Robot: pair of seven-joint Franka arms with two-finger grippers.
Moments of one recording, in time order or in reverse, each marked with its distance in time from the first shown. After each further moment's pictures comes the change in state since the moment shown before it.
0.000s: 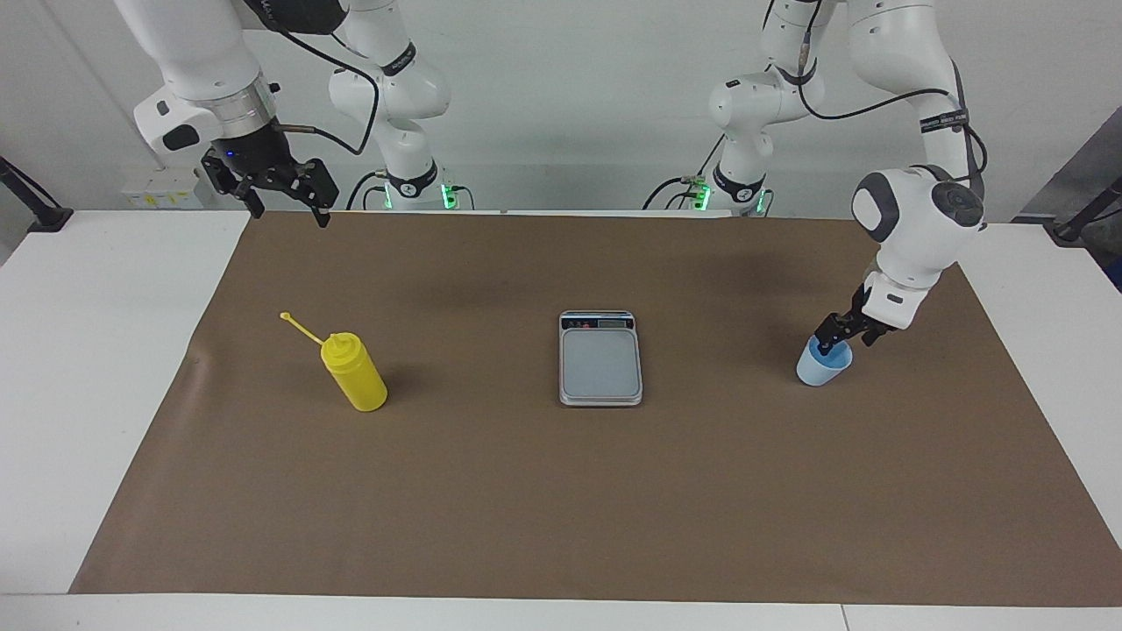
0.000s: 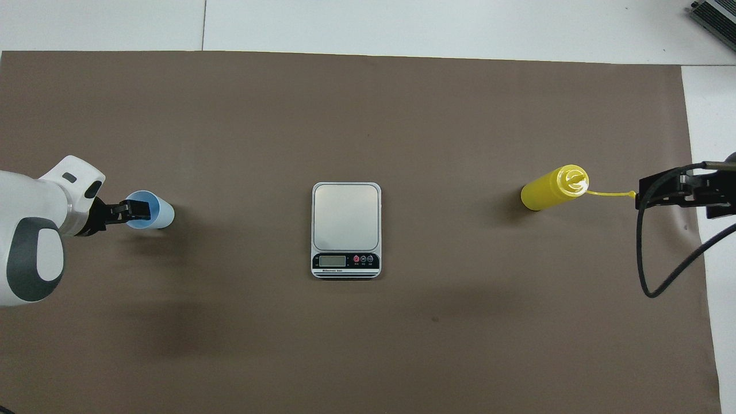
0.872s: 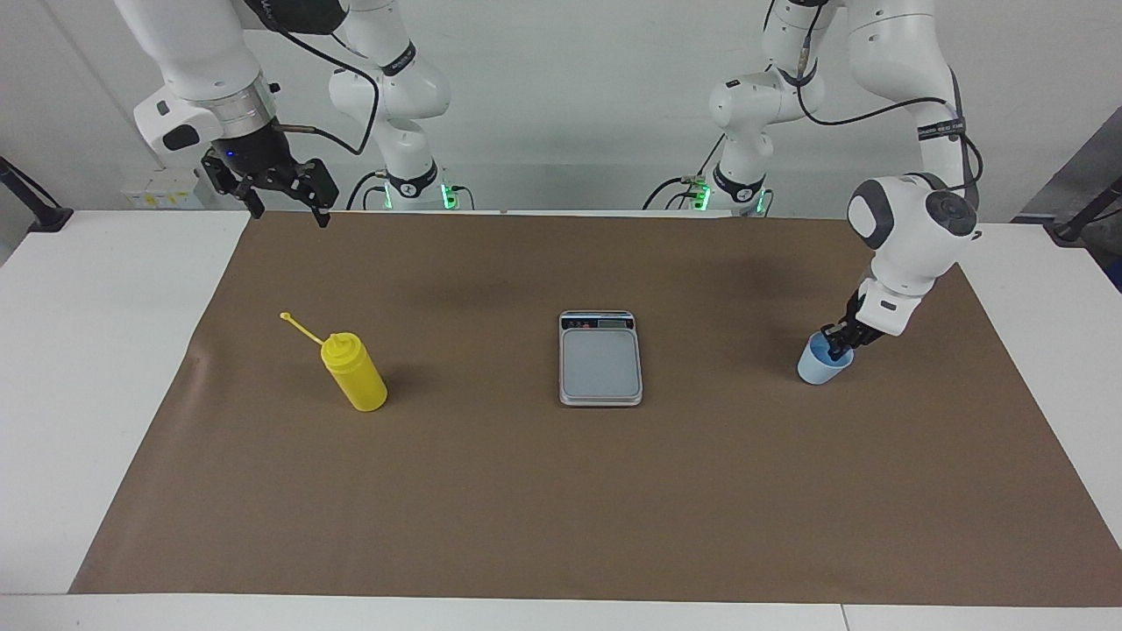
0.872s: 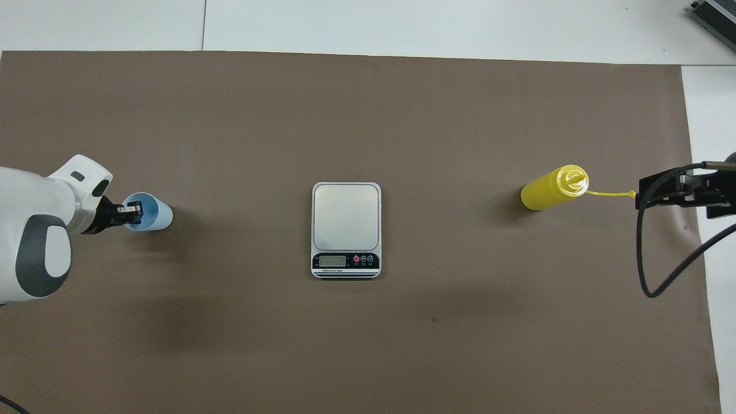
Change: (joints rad) left arm -0.001 0.015 -0.007 0.041 0.000 -0.043 0.003; right arm 0.000 0.000 0.000 0.000 0.000 0.000 0.000
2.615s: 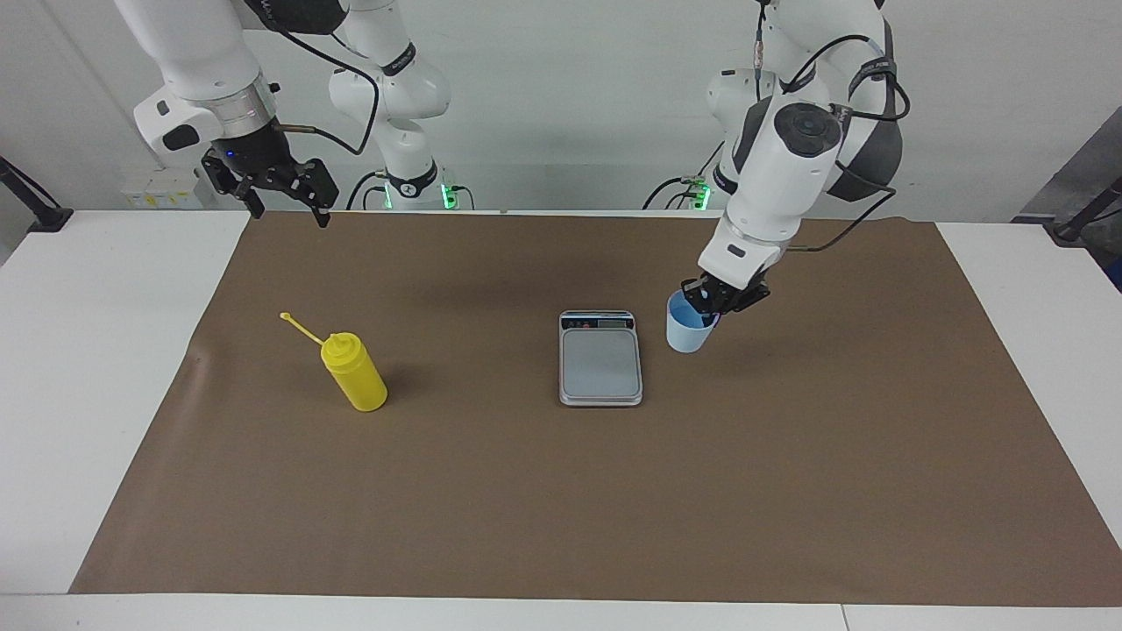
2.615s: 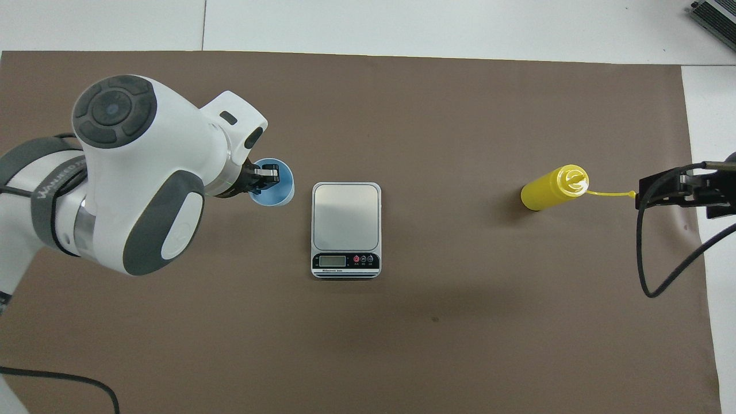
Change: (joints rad) left arm -0.475 0.068 -0.026 0.476 0.000 -0.374 -0.385; right arm 0.000 0.000 0.000 0.000 0.000 0.000 0.000
